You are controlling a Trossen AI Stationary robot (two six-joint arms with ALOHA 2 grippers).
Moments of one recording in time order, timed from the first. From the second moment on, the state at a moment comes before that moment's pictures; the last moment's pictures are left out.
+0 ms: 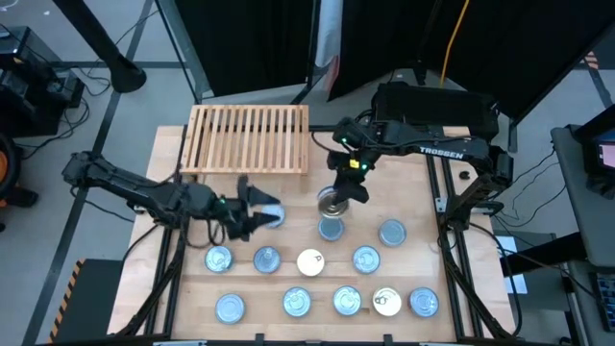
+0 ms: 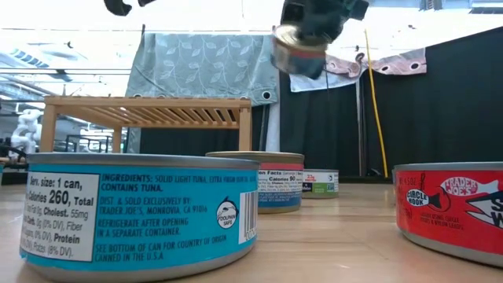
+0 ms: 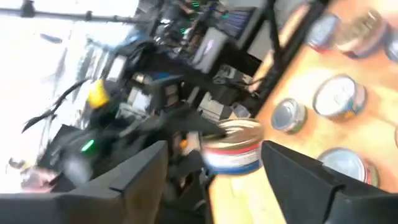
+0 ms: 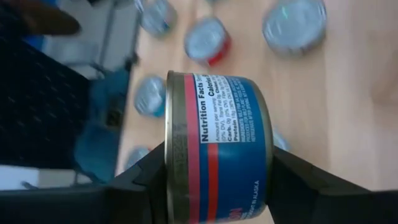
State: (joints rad) left arm -0.27 1.03 0.67 0.30 -0.27 1.10; right arm -0.31 1.62 1.48 -0.85 -0.72 -0.01
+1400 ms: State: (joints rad) left arm 0.00 0.88 0.96 -0.07 -0.22 -0.13; right arm -0.31 1.63 1.48 0.21 -0.55 0.08
